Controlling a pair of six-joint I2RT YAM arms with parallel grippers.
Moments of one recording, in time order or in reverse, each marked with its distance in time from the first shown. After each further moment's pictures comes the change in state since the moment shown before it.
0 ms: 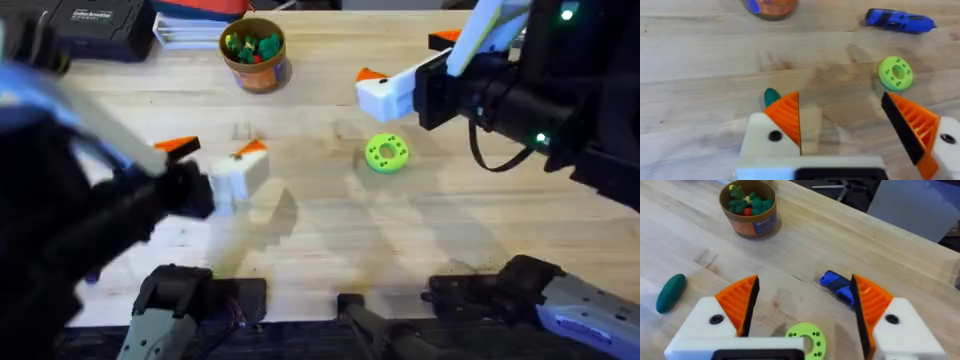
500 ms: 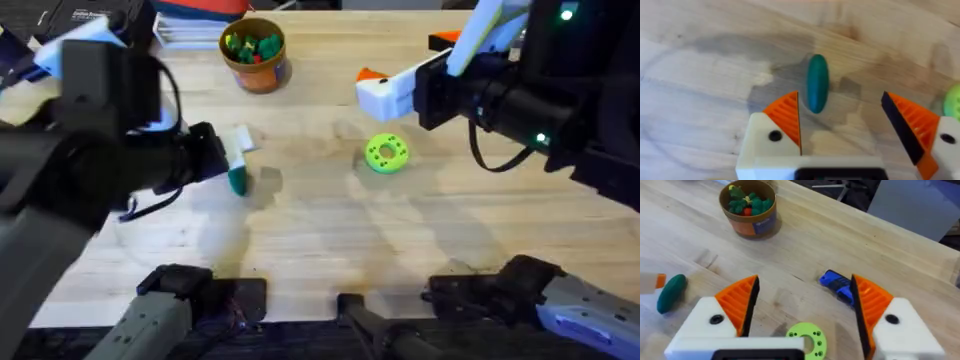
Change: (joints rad) left arm 0.003 0.433 0.021 0.002 -0.203 -0.305; right arm 0.000 0.000 0.000 -0.002 0.000 0.008
